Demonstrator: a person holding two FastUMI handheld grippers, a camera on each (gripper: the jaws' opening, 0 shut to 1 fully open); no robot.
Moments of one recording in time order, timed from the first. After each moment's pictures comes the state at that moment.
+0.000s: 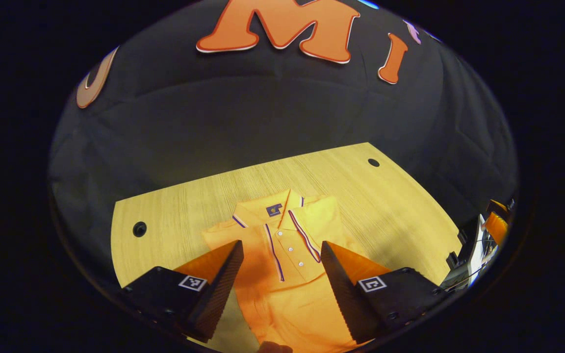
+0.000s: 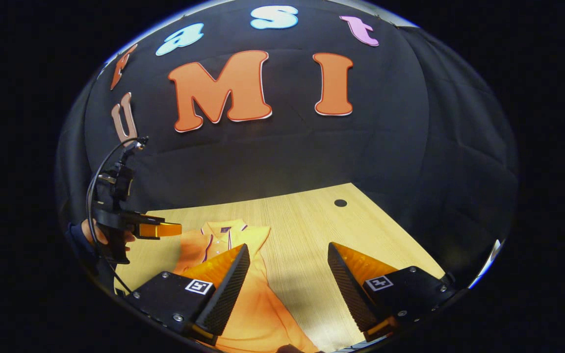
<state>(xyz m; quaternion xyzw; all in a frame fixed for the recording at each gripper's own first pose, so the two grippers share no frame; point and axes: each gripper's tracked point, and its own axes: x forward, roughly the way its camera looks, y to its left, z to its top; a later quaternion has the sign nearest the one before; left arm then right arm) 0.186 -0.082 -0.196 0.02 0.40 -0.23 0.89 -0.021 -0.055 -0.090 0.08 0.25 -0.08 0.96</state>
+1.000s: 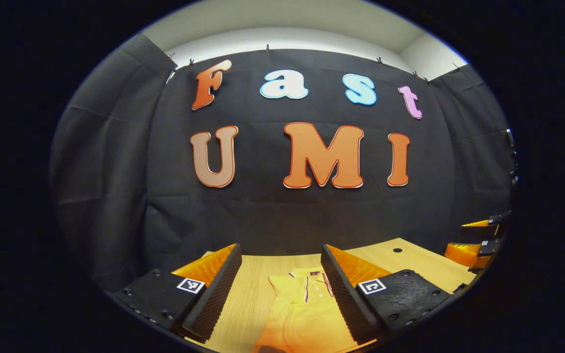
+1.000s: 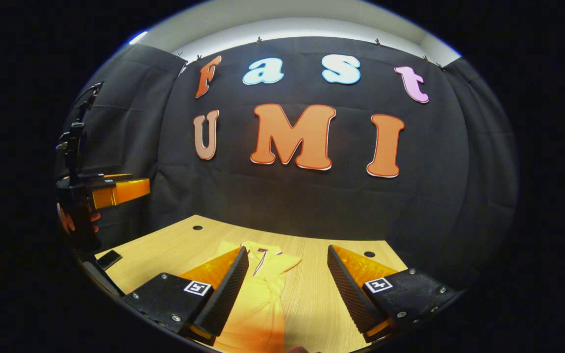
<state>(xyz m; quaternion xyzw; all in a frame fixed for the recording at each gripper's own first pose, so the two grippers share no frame) -0.052 0.004 -0.017 -0.01 0.06 -0.02 1.00 -0.098 -0.016 -0.066 -0.01 0.09 0.08 0.99</state>
